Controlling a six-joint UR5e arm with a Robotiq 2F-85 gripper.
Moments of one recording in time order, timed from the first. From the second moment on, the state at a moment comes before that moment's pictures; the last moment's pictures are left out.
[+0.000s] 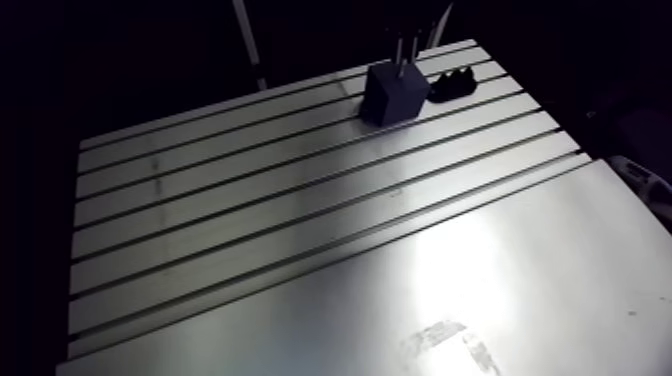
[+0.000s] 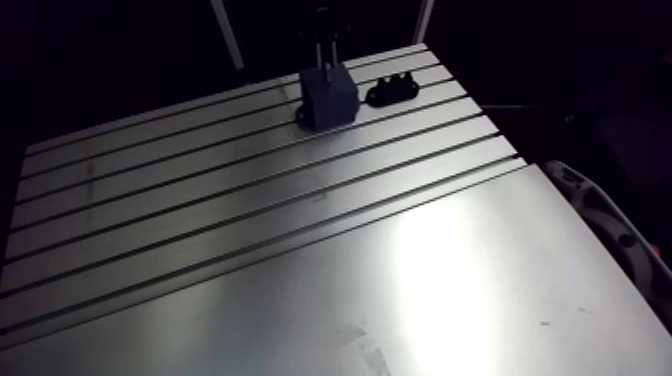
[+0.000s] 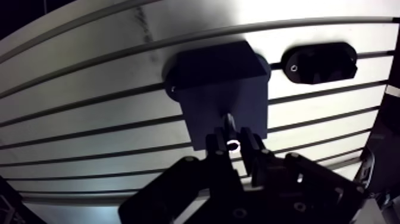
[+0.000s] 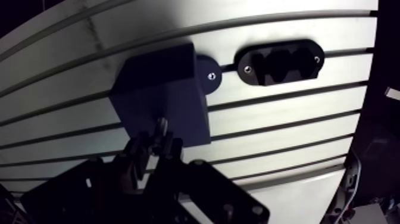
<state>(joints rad) -0.39 -0.97 1.34 -1.66 -1.64 -1.75</state>
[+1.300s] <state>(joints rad) -0.33 -1.19 1.39 -1.65 -1.64 -1.76</state>
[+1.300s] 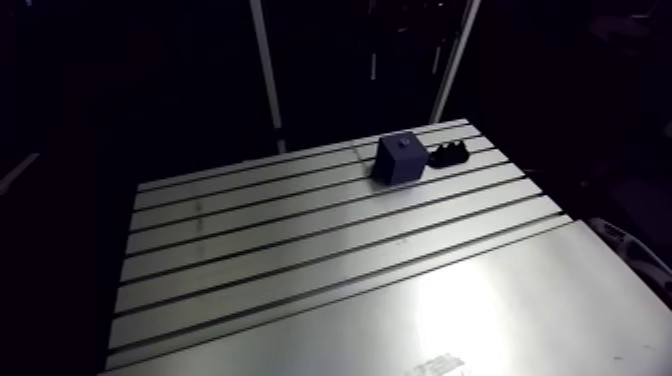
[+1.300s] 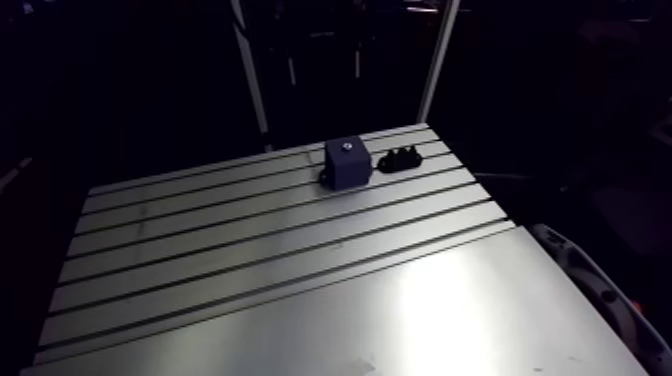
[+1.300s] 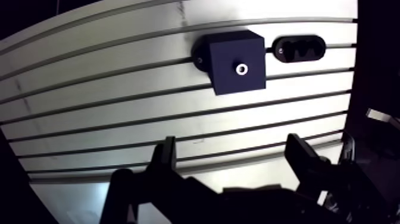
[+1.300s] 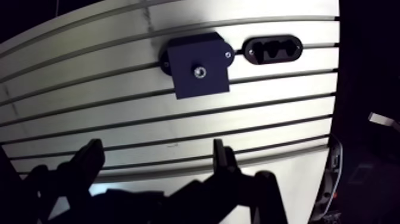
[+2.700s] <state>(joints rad) -0.13 -1.54 1.44 -1.42 -1.54 -1.72</state>
